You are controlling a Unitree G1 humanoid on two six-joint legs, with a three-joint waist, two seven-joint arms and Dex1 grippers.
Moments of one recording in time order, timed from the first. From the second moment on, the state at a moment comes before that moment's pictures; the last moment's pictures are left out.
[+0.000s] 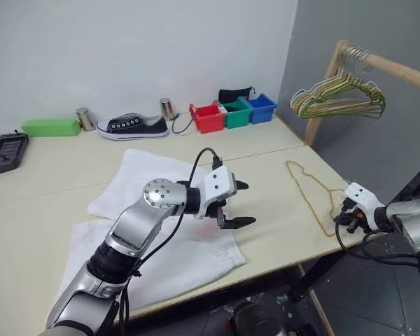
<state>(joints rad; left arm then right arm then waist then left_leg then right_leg) -0.55 0.51 -0.32 -0.23 -0.24 0.52 -0.97 -0.44 -0.89 0.18 0.46 -0.05 0.35 1.00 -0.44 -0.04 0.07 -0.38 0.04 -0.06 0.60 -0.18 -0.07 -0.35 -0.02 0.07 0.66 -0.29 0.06</state>
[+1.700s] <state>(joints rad) -0.90 0.76 -0.24 0.43 -0.12 0.37 -1.49 -1.01 -0.82 0.50 0.53 -1.00 -0.82 0.13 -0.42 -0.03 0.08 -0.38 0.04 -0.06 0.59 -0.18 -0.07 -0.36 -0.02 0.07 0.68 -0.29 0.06</state>
